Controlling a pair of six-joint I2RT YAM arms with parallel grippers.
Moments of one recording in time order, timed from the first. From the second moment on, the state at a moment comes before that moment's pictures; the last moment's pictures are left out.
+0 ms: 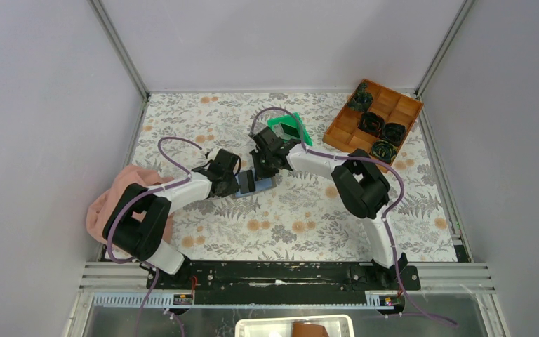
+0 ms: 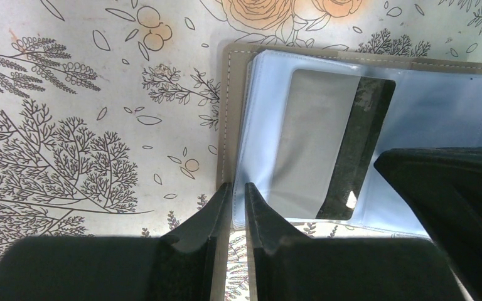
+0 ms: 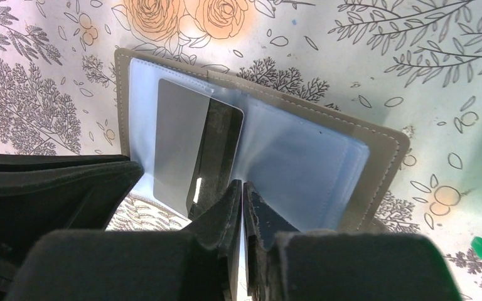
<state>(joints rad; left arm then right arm) -0.45 1.54 0.75 -0.26 -0.18 -0.79 0.78 2.15 1.57 -0.39 -0.13 0.45</state>
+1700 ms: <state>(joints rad) -0.42 1.47 0.68 -0.27 -0.25 -0.75 0.82 2.21 1.65 -0.43 -0.15 0.47</state>
